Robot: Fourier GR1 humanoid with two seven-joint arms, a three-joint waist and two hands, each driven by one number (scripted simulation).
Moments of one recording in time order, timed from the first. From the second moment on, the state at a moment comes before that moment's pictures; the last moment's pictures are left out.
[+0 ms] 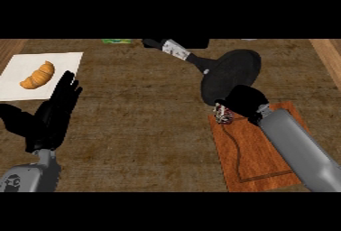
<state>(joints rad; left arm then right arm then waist) -0.16 0.21 0.03 -1.61 0.15 0.12 0.24 -0.65 -0.39 0.48 -1.02 1.49 0.44 -0.43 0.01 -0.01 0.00</state>
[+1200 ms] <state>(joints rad) -0.18 0.21 0.05 -1.61 0.14 0.10 0.25 -0.85 -0.15 -0.10 -0.85 1.42 0.38 0.39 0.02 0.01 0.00</state>
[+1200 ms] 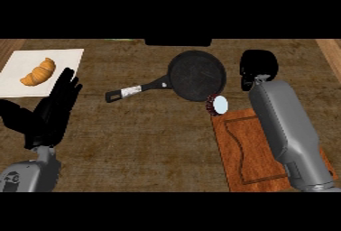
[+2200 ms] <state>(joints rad) -0.26 0.18 -0.03 -1.60 0.13 0.06 0.26 -1.26 -0.06 -0.28 -0.79 1.85 0.19 1.22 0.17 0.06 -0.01</state>
